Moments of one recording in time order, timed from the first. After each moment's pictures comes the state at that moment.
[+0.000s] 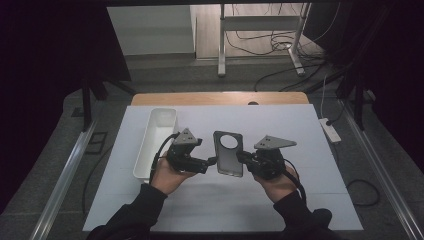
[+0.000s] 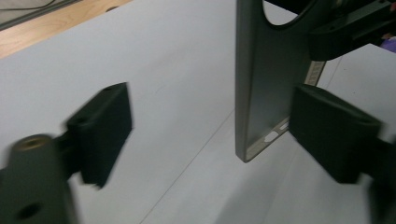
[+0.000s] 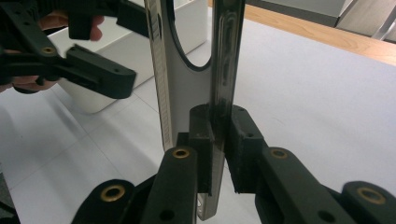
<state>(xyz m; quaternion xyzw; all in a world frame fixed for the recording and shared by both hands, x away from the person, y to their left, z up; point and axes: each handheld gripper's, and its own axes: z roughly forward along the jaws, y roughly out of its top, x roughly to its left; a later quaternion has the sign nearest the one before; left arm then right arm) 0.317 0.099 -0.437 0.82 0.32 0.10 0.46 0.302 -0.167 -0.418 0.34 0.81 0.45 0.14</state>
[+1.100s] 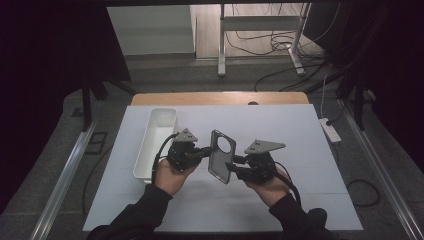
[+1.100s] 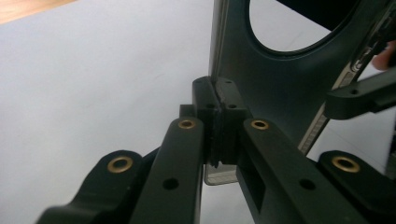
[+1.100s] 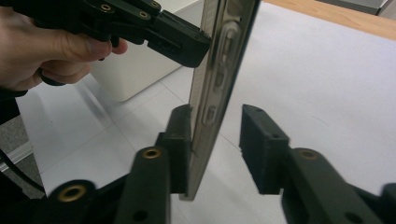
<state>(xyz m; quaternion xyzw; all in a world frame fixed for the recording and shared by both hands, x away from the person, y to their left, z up) 0.321 0.100 -0.440 0.81 0.37 0.09 0.45 0.298 -0.149 -0.428 0.31 0.83 0.45 0.10</state>
